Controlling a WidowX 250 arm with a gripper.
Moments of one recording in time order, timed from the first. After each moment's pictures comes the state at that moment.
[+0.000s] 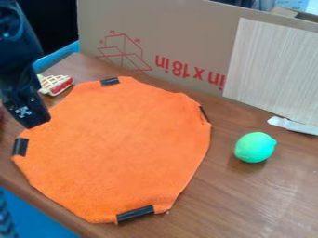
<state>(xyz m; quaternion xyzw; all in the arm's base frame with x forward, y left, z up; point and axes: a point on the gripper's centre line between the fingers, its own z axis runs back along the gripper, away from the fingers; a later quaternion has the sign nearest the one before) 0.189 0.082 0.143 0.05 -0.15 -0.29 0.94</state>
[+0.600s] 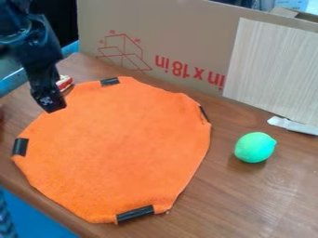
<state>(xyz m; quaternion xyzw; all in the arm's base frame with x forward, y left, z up) 0.248 0.132 0.103 0.08 -0.16 -0.32 0.93</state>
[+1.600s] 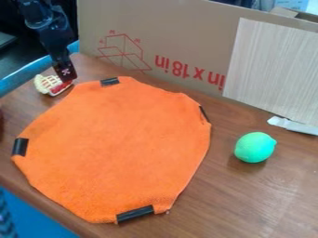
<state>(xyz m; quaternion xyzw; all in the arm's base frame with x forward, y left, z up) 0.338 0.212 0.072 0.11 -0.17 -0.27 0.94</state>
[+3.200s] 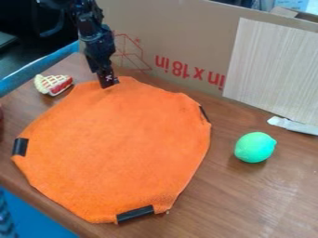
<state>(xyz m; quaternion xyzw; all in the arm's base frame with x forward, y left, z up) 0.421 0.205 0.010 0.08 -0.13 -0.25 0.96</state>
